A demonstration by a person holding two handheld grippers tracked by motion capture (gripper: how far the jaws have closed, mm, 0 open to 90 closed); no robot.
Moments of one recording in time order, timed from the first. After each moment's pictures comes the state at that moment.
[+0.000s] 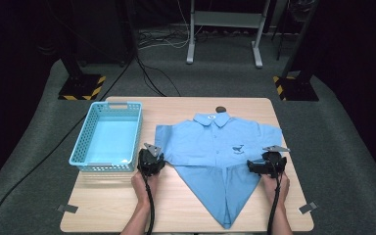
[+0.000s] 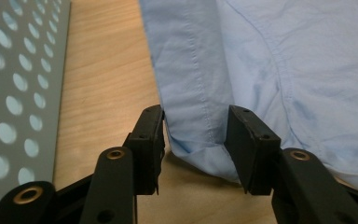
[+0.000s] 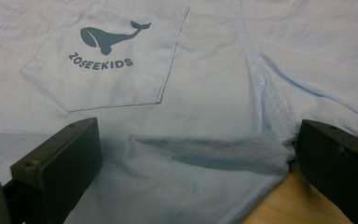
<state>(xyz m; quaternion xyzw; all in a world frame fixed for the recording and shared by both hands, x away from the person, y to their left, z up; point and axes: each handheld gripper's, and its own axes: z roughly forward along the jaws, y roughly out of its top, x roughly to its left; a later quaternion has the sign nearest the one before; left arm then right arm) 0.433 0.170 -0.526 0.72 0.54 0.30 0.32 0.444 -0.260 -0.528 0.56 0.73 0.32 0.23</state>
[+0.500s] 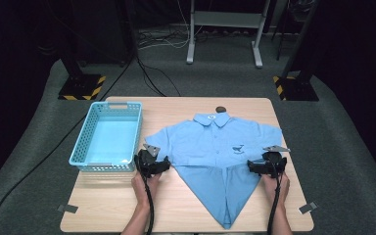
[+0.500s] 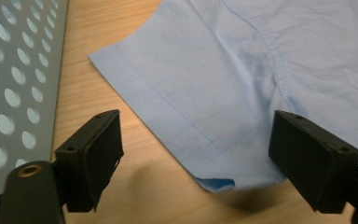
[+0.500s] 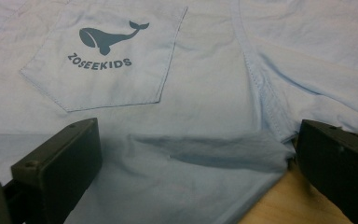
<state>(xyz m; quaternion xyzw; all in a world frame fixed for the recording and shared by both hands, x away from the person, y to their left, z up) 0.427 0.169 -0.524 0.72 0.54 0.30 0.33 0.443 -0.261 -0.528 0.57 0.73 0.32 0.23</state>
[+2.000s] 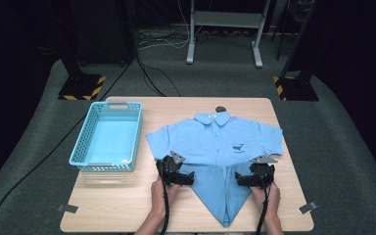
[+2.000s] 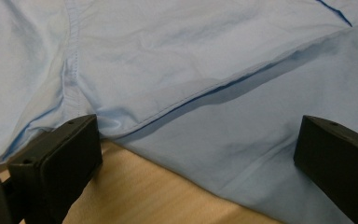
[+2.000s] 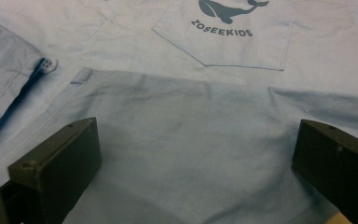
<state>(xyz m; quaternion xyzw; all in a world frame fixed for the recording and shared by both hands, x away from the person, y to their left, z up) 0.416 0.102 -0.530 0.80 0.46 0.19 0.34 0.406 -0.215 -0.529 0.51 0.76 0.32 0.22</state>
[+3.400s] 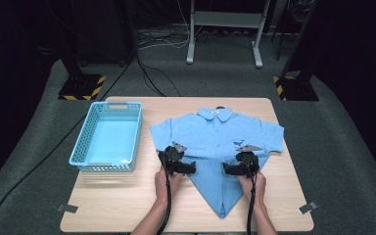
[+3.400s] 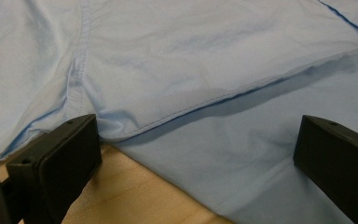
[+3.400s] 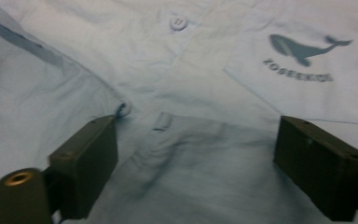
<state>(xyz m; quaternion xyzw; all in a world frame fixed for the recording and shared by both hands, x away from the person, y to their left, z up) 0.450 0.096 -0.529 0.79 0.47 0.20 0.34 0.438 -0.172 -0.518 0.51 0.77 0.33 0.19</state>
